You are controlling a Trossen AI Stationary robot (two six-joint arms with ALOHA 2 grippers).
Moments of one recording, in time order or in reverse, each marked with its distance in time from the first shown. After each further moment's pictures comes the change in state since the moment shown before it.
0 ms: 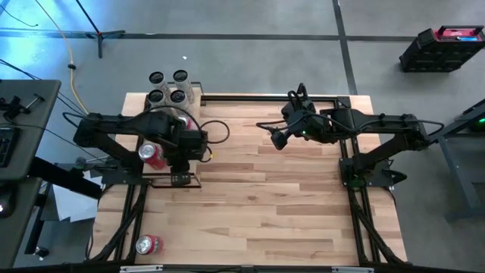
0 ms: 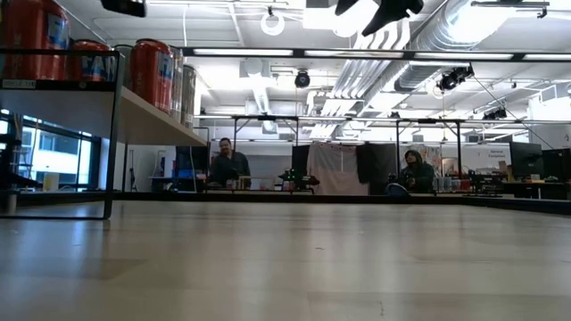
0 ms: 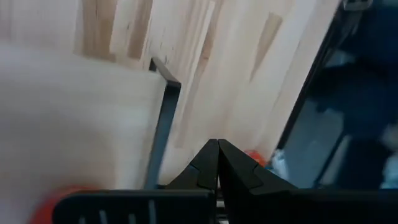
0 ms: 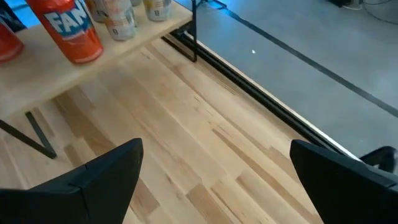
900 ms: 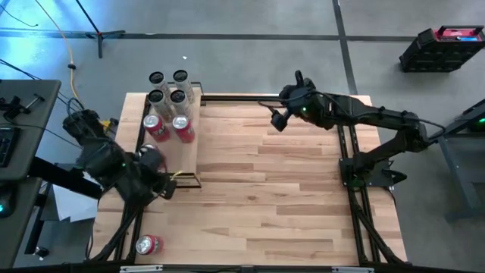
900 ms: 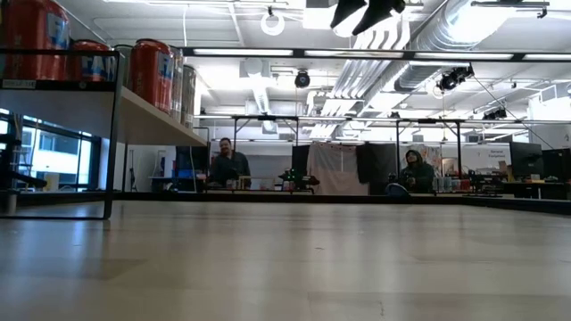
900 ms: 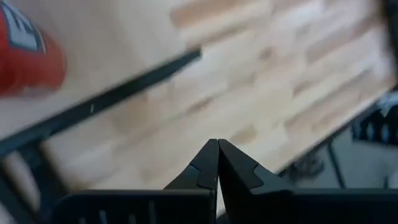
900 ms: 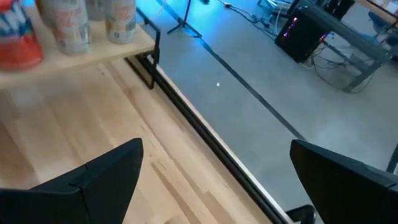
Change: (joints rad) left arm -0.681 -0.154 -0.010 0.000 -0.672 -1.484; right arm -0.168 0.000 0.012 0.151 0.011 -0.419
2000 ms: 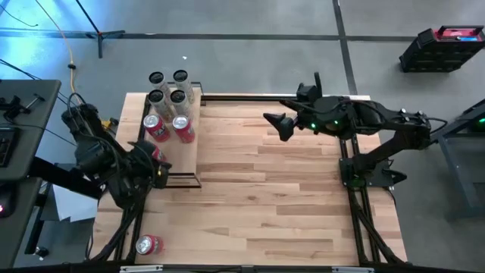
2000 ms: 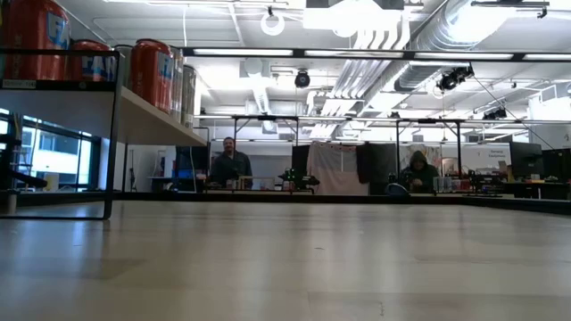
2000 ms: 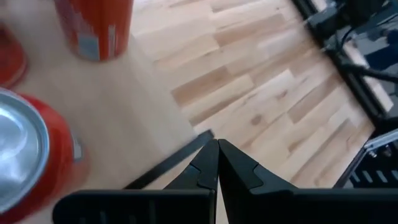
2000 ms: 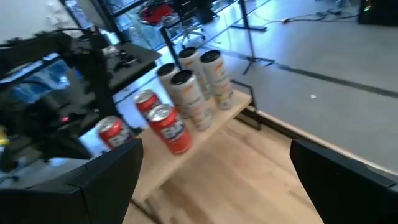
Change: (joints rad) left arm -0.089 -0.149 -0.198 0.000 -0.346 0.001; right arm 0.269 -0.005 0.246 -0.023 0.002 0.512
